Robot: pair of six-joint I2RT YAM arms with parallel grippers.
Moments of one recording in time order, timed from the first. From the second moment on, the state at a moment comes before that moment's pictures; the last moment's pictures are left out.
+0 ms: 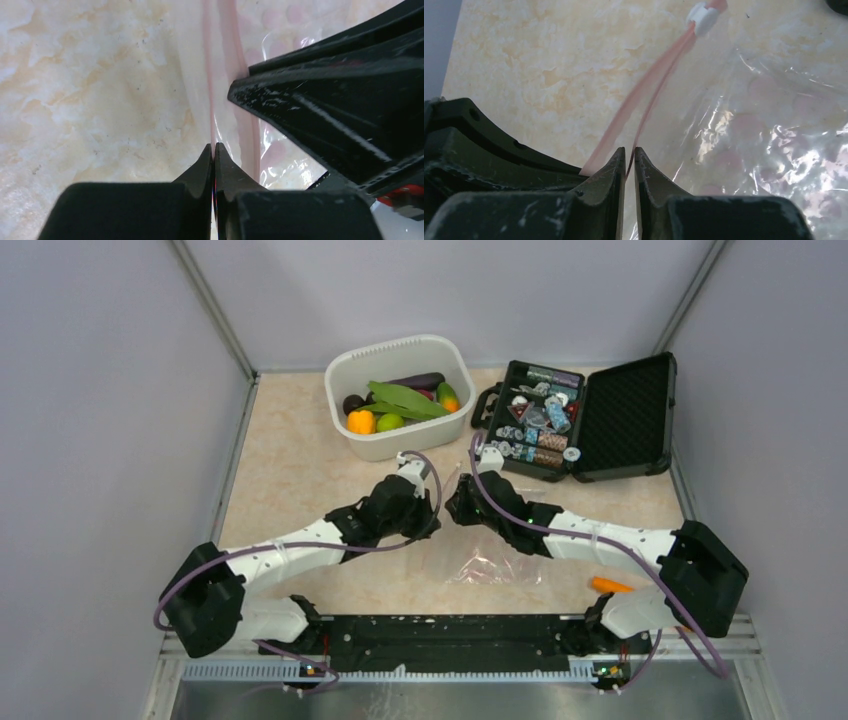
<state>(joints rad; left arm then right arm) -0.84 1.27 0.68 -0.05 0.03 -0.60 0.94 1.35 0.77 0.04 0.29 0.69</state>
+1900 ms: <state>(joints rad) -0.71 1.16 0.90 -0.13 -0.04 -0.39 0.94 1.02 0.77 -0.36 0.52 0.69</state>
